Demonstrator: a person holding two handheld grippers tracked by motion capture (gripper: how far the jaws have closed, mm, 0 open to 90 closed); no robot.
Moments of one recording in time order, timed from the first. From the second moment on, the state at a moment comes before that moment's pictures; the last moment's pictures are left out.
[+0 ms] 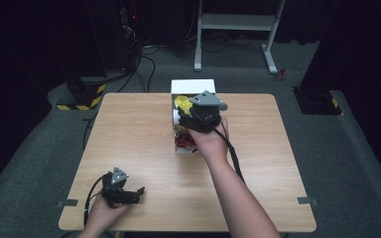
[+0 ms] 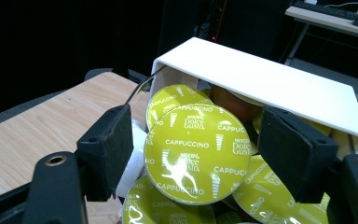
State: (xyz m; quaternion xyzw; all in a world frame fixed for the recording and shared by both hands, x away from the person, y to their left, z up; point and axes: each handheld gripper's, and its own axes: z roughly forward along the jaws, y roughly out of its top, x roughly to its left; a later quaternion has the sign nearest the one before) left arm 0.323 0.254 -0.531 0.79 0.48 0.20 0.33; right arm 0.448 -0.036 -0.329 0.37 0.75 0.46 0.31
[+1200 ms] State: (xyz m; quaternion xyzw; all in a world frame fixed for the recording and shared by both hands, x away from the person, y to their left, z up) left arm 0.323 0.254 -0.531 0.79 0.48 0.20 0.33; right arm 0.442 -0.045 -0.327 0.36 0.74 0.48 0.31
